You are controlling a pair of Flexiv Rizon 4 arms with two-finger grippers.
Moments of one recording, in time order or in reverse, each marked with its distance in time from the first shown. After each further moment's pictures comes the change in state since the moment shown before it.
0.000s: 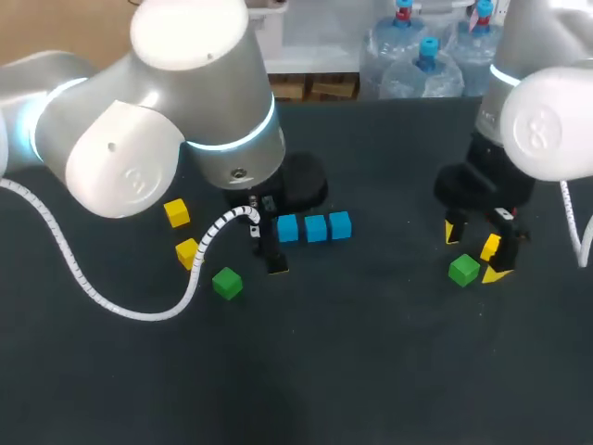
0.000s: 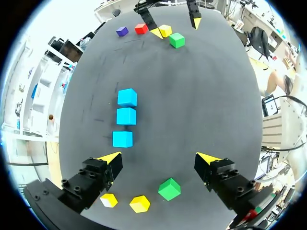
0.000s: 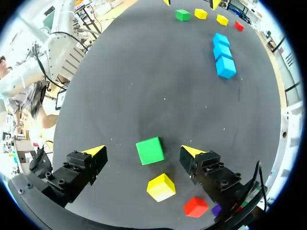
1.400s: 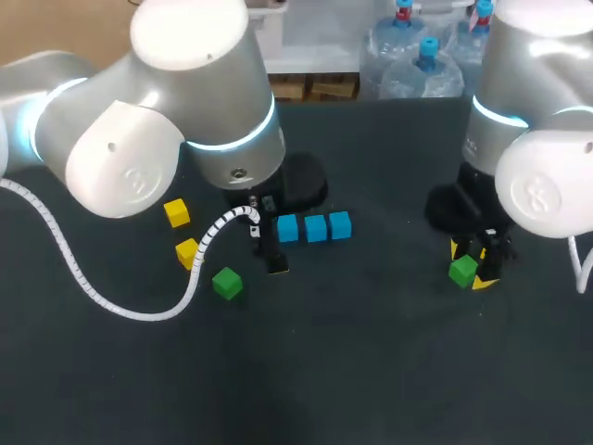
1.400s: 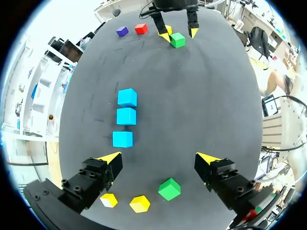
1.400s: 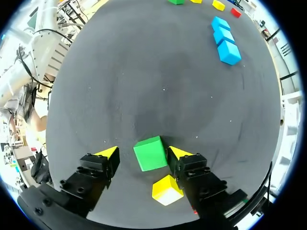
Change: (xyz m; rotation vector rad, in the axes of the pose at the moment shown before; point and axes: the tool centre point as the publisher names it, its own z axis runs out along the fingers) left arm 0.000 0.000 0.000 0.000 0.000 0.000; right arm 0.003 0.001 0.020 0.066 0.106 0.076
